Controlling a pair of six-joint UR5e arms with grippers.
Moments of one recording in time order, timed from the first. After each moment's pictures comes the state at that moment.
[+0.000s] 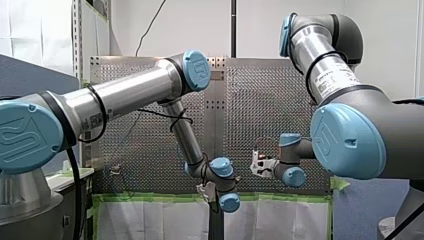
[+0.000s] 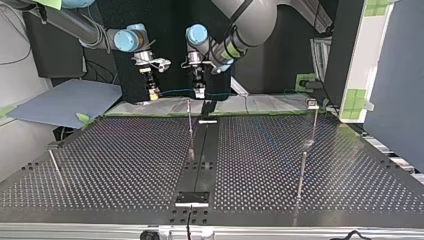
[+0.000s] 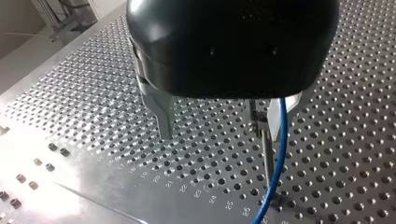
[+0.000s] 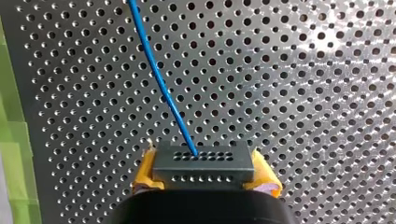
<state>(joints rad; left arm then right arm) -0.77 -2.72 -1.49 -1.72 -2.37 -1.79 1.90 -0.73 1.91 -1.18 1.32 1.64</state>
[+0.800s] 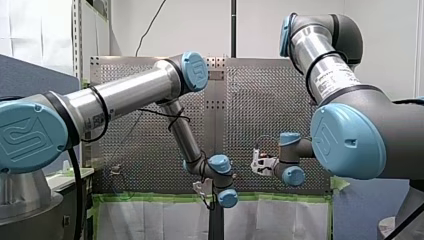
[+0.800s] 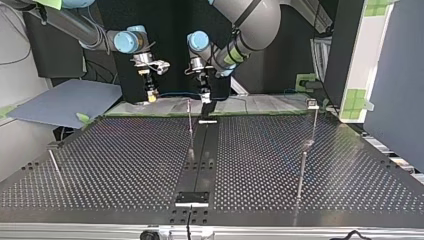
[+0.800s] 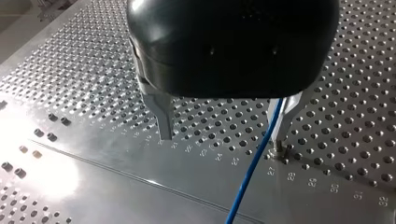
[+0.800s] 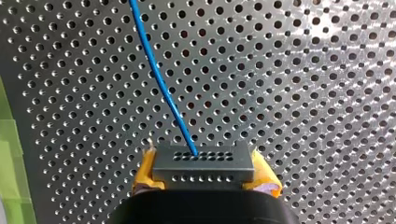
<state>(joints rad) -0.73 -2.72 -1.46 -1.76 -2.41 -1.77 1.90 -0.73 1.90 -1.18 1.35 1.67</state>
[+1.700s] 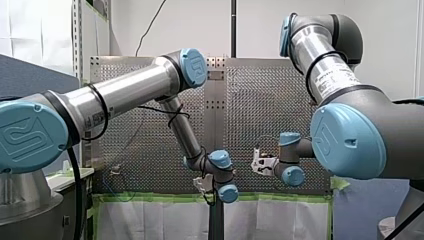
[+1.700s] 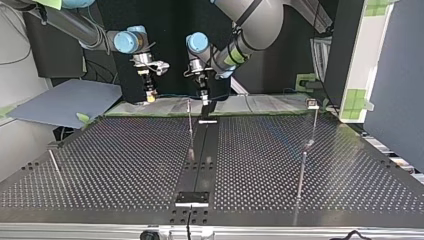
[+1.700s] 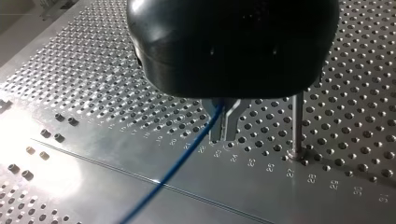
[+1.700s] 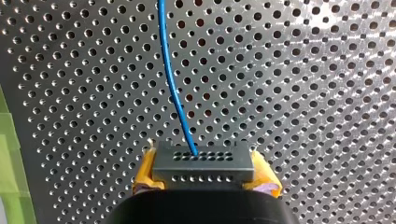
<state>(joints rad) -0.73 -2.69 -1.46 -1.78 -2.42 -1.76 1.90 -0.73 1.90 -1.18 1.37 1.67</state>
